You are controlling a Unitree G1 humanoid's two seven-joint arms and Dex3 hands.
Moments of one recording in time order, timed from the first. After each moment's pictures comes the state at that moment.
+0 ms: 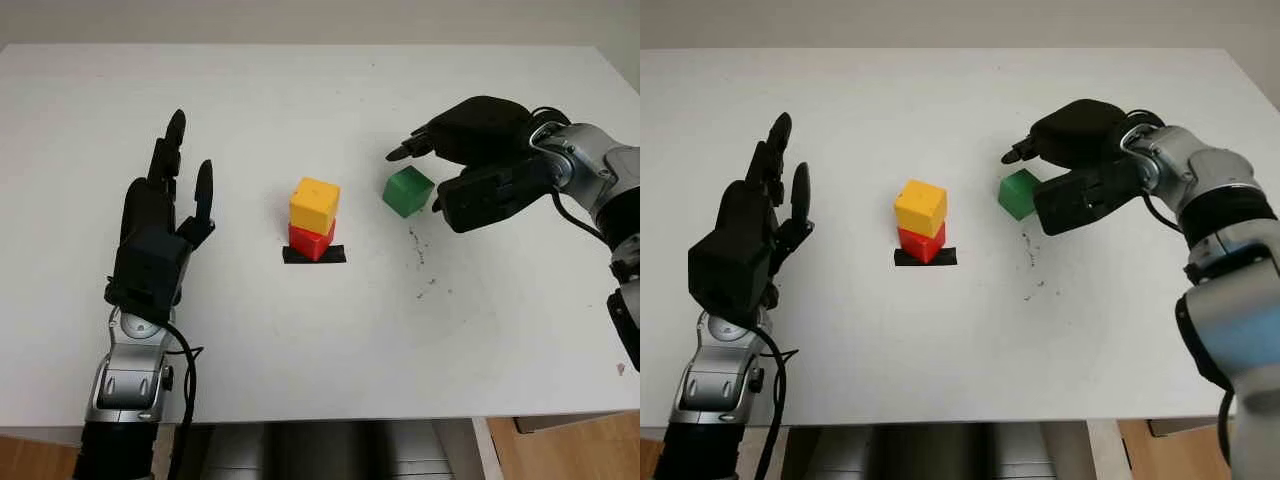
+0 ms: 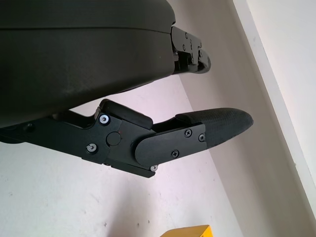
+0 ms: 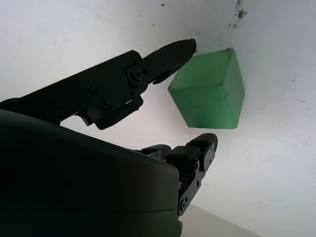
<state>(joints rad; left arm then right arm) -0.27 0.21 0.11 -0.05 0.19 0.06 0.11 -1.23 -0.68 0.59 1.20 -0.81 -0.61 0.11</state>
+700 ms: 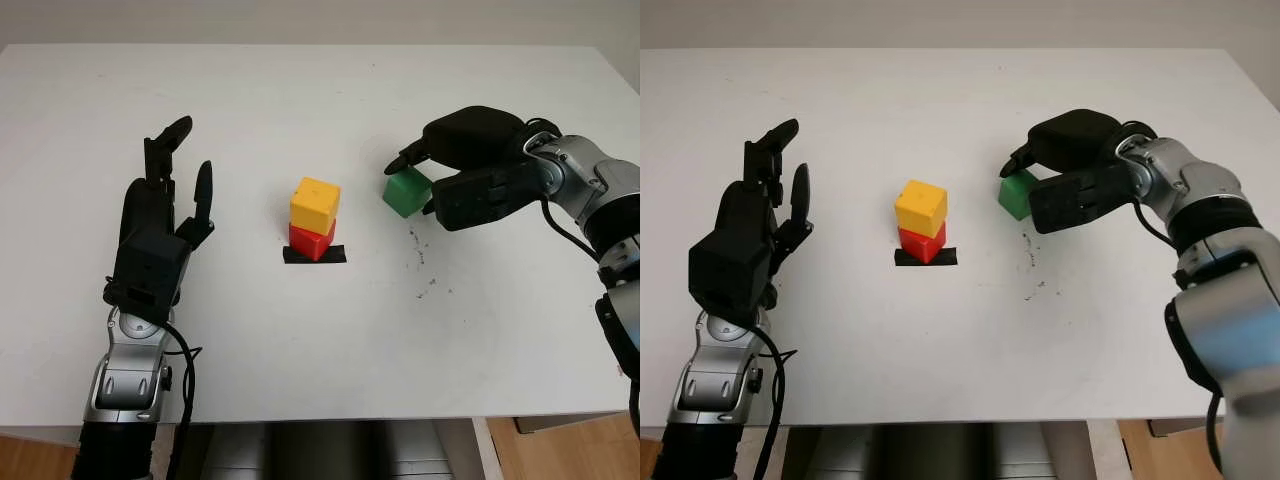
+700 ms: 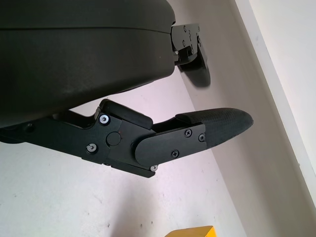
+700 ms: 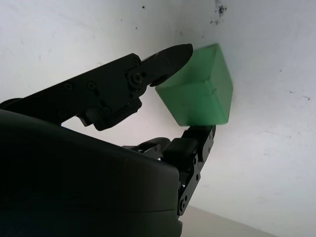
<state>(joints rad) -0.27 0.22 0.11 -0.06 0.19 0.07 0.11 -1.22 -0.66 0.56 1.22 -0.77 -0.60 0.10</state>
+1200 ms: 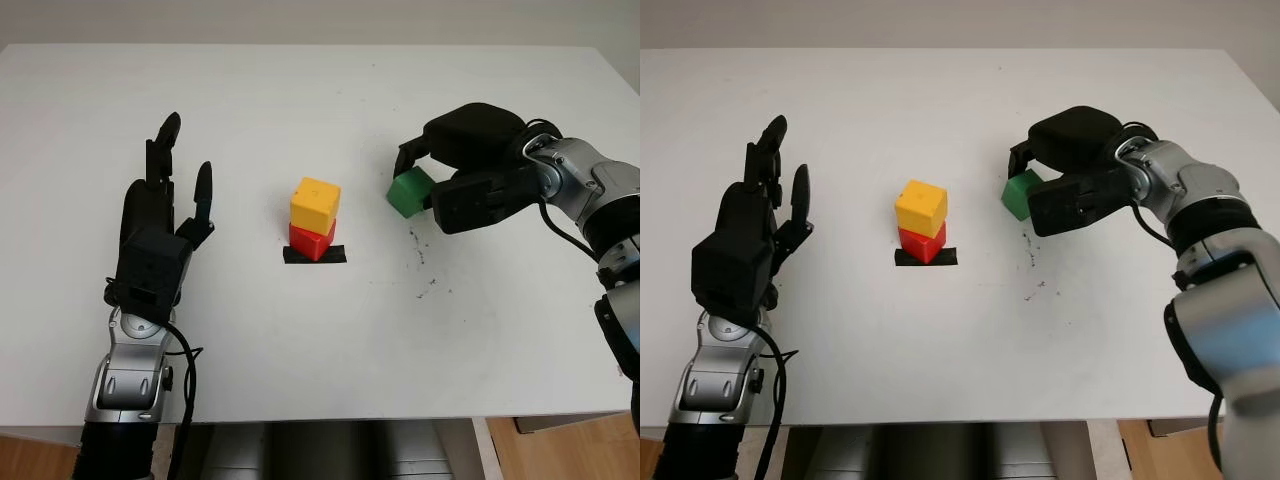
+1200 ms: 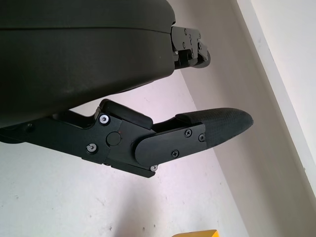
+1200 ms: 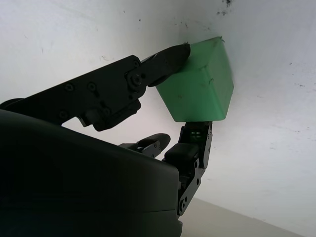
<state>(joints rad) -0.27 0.21 0.11 -0.06 0.19 0.08 0.12 -1.22 -0.65 0.57 1.23 -0.78 -0.58 0.04</state>
